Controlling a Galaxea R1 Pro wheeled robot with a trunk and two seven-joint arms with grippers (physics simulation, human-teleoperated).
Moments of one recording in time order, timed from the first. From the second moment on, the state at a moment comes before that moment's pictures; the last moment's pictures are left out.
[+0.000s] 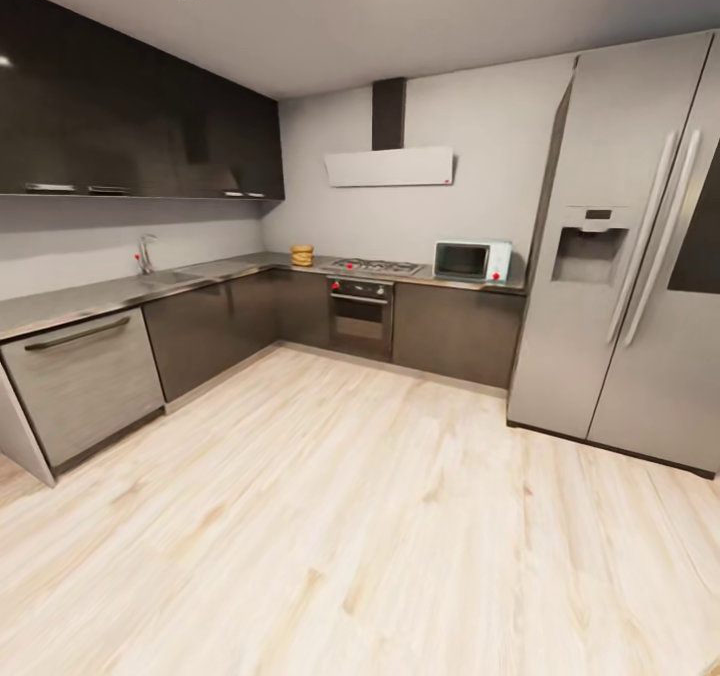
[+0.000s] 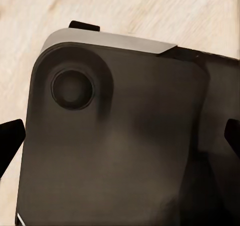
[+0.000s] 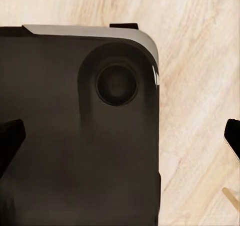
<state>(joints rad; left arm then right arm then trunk) 0.00 -0.04 0.00 -0.07 0.20 -0.03 0.00 0.00 -0.01 -0.03 0.00 0.00 -0.11 -0.01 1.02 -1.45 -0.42</state>
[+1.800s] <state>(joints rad) 0.00 -0.04 0.01 -0.07 0.21 -0.04 0.00 0.00 -0.01 -0.04 0.00 0.00 -0.11 -0.01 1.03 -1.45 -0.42</state>
